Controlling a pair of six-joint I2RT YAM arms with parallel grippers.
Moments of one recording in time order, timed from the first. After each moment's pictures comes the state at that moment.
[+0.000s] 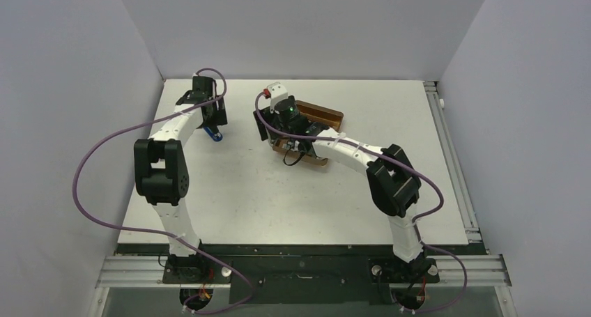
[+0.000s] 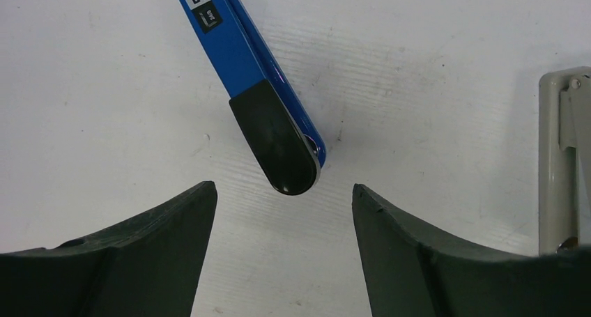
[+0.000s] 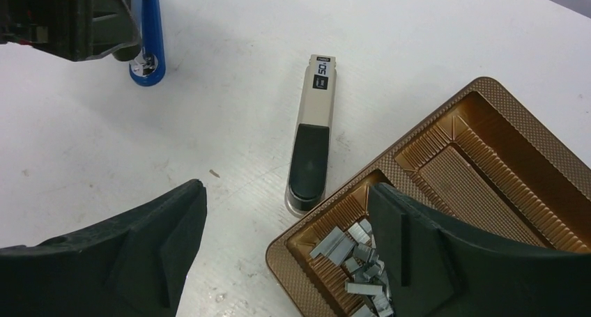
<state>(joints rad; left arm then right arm) -0.06 1.95 1.55 -0.54 -0.21 -0.20 0.80 2.01 1.59 -0.03 0.19 0.13</state>
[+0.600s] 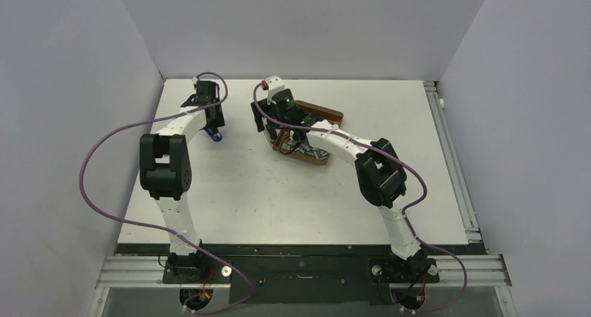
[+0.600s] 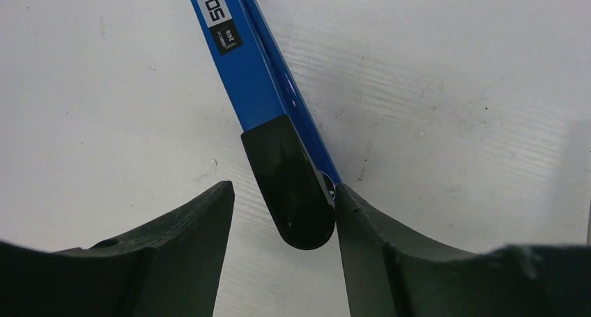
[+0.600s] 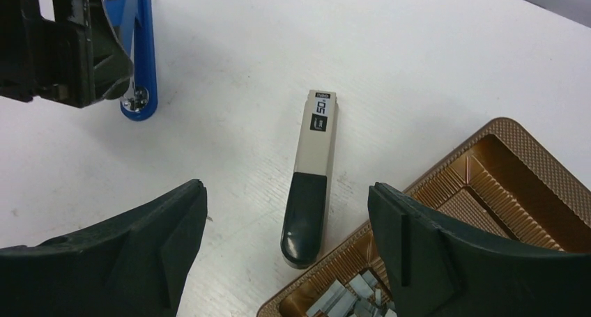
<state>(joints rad) -0.06 2.01 1.52 -0.43 -0.32 -0.24 0.74 2.18 1.78 -0.05 0.11 0.14</state>
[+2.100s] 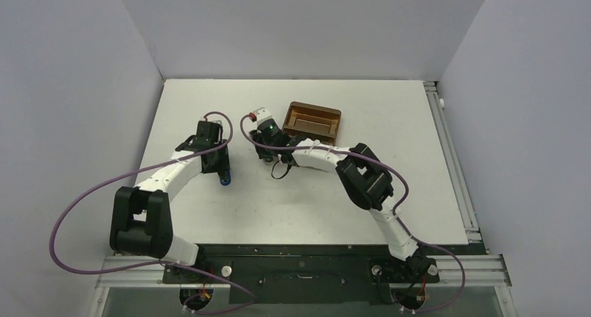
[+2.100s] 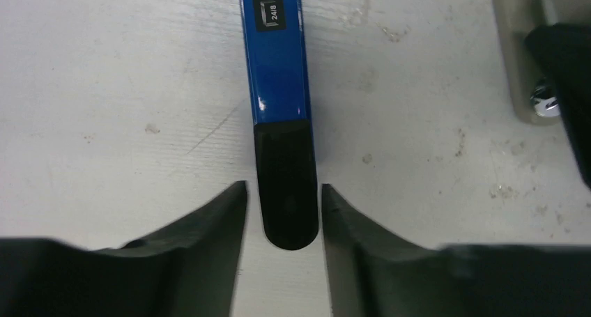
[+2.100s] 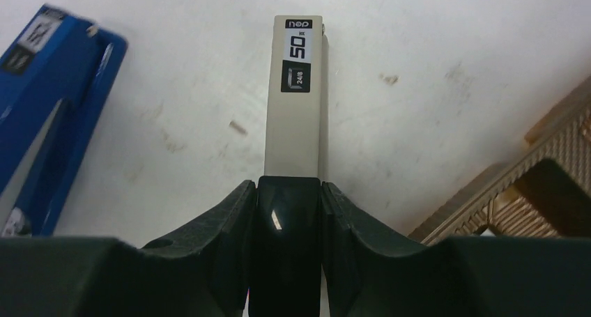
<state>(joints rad) -0.18 1.46 0.90 -0.48 -0.15 -0.28 0.83 2.32 1.76 -0.08 0.14 0.20</state>
